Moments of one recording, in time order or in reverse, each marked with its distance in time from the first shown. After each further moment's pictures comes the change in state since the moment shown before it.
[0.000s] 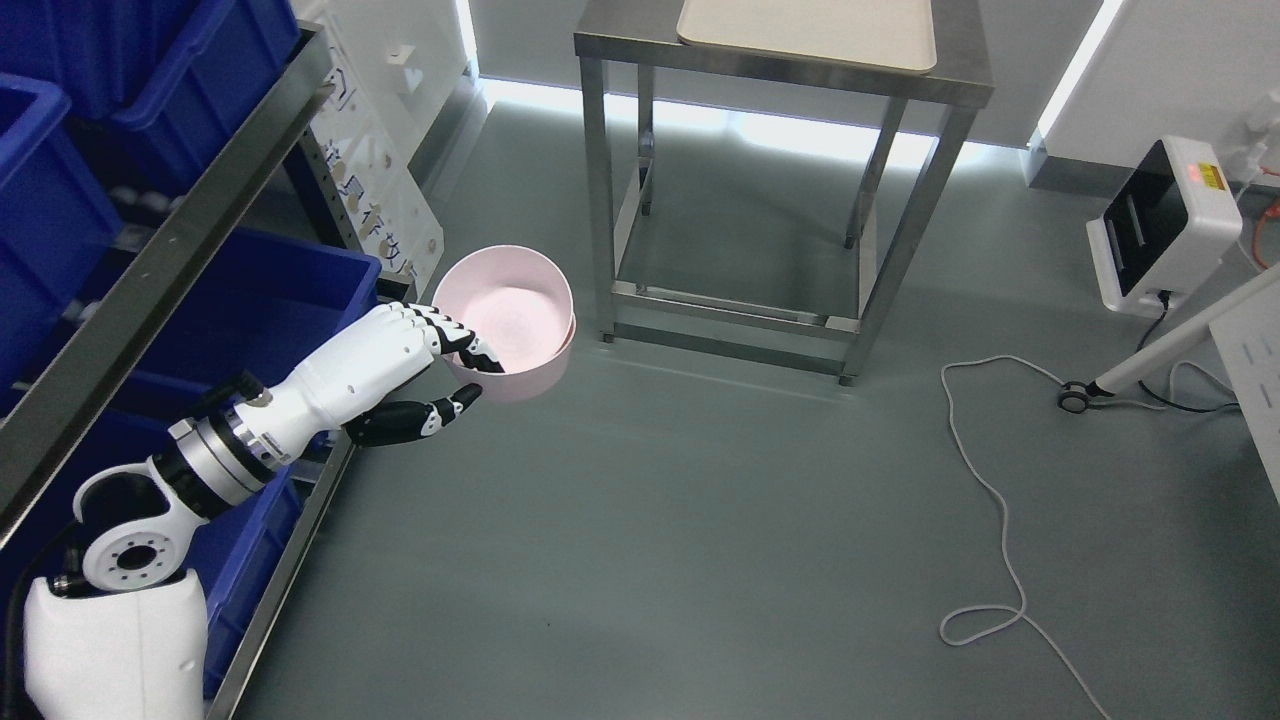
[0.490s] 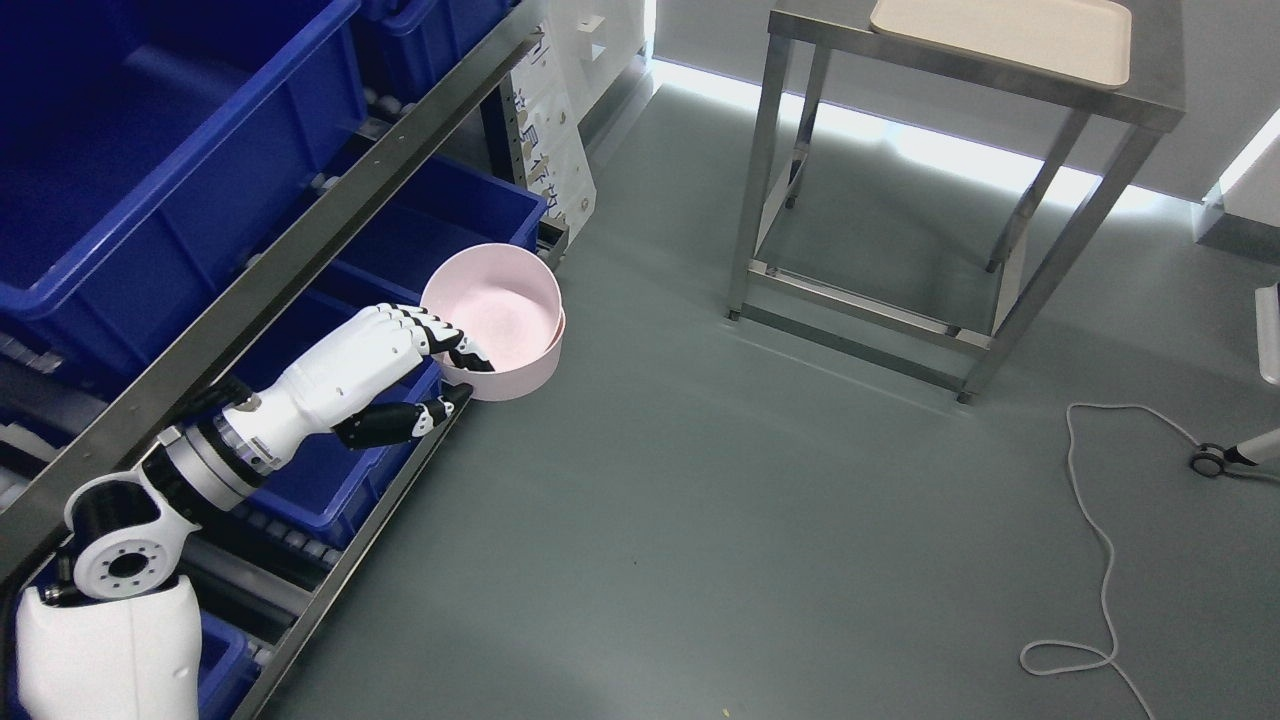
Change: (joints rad) left arm 0.009 -0.005 0.020 -0.004 0.005 0.000 0.007; right arm -0.001 0.000 0.000 0.000 -0.037 0.003 0.000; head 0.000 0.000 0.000
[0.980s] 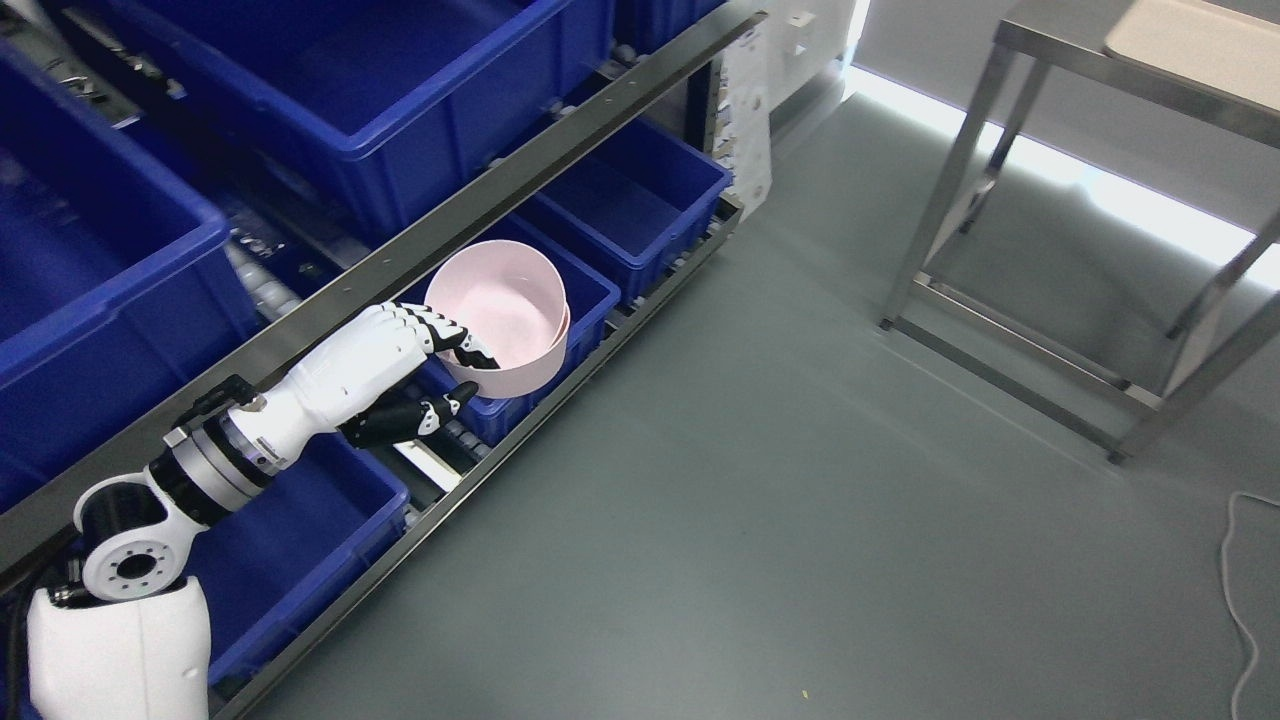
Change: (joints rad) left arm -0.003 -0.021 0.002 -0.002 0.000 0.000 0.001; right arm 0.000 0.000 0.000 0.000 -0.006 0.001 0.000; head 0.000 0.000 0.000
